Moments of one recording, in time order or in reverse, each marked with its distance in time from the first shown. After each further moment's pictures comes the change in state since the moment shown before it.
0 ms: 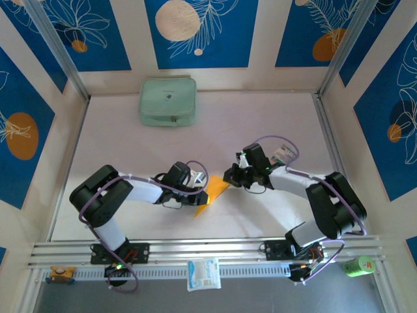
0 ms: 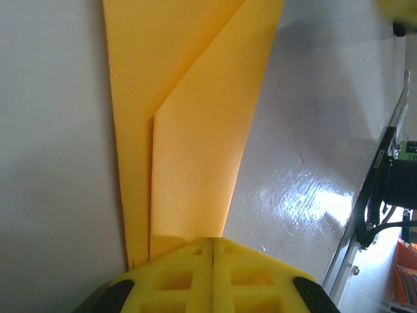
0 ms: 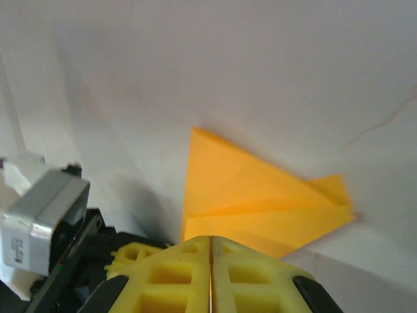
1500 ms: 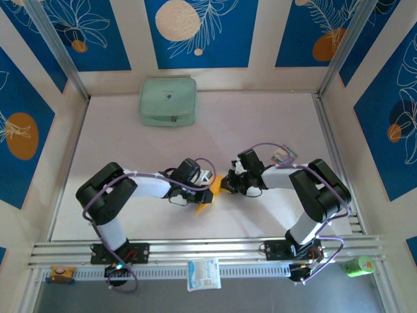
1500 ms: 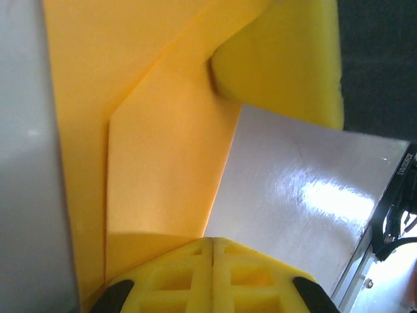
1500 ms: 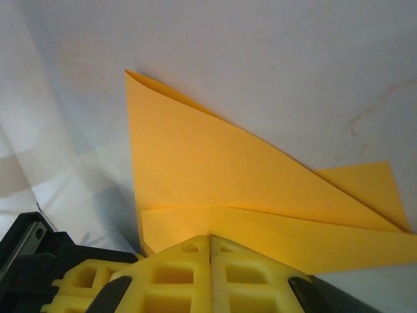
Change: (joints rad) left arm -0.055 0.038 0.138 -0.191 -0.064 0.027; right arm -0.003 0.158 -0.016 0.077 -0.069 0.028
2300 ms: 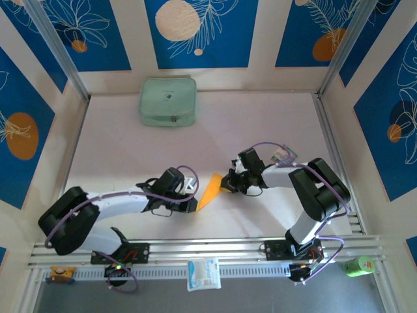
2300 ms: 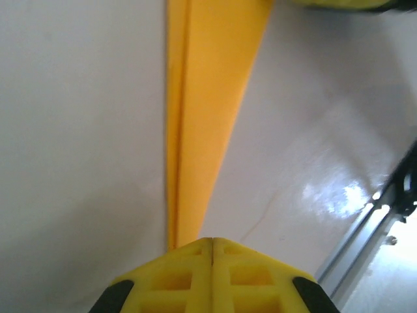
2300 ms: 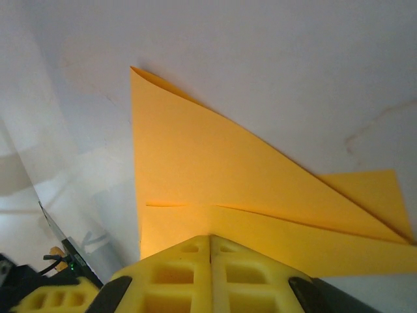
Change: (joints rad) left arm 0.001 -0.376 -0.204 -0.135 -0.129 0.016; right arm -0.013 0.011 0.012 -0.005 -0.015 -0.015
